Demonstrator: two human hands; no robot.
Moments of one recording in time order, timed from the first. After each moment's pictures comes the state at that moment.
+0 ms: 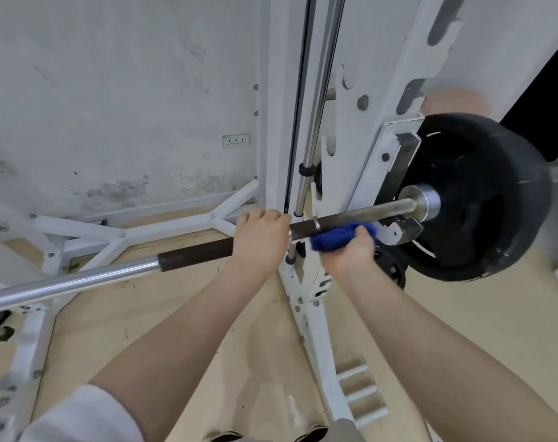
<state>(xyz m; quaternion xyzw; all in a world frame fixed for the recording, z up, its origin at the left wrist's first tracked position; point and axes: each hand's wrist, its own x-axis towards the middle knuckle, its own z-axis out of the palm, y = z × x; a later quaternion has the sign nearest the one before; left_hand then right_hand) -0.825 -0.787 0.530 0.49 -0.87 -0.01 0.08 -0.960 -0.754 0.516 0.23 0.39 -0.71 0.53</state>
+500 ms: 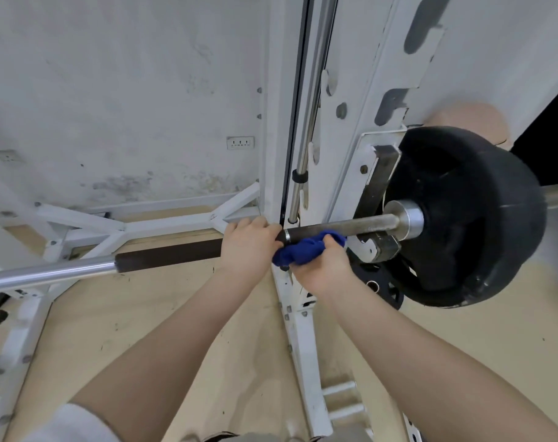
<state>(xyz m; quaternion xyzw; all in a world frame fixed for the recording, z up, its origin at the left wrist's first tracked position) -0.868 -0.786 0.523 0.54 -0.84 -0.03 0.05 -0.987 -0.757 0.504 0.15 0.40 -0.62 0.65</state>
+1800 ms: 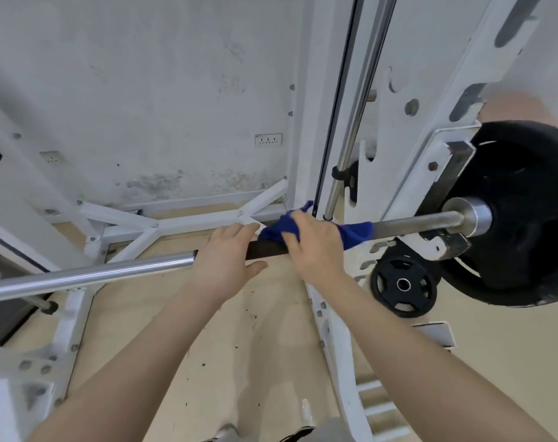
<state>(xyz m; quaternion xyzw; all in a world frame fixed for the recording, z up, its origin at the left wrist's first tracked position) -0.726 -0.784 0.530 0.55 -0.82 -0.13 0.11 -0.883 -0.776 0.509 -0.67 0.69 -0.27 0.05</state>
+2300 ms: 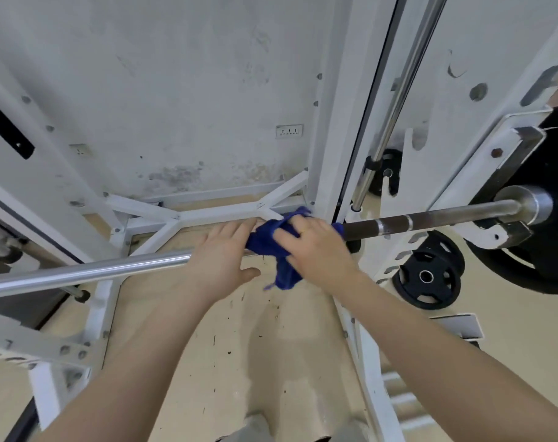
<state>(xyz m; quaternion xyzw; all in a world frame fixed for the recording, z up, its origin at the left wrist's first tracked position) -0.632 -0.787 0.532 0.54 -0.83 -0.10 0.03 -0.812 -0.779 0.497 -0.82 0.53 -0.17 -0.10</state>
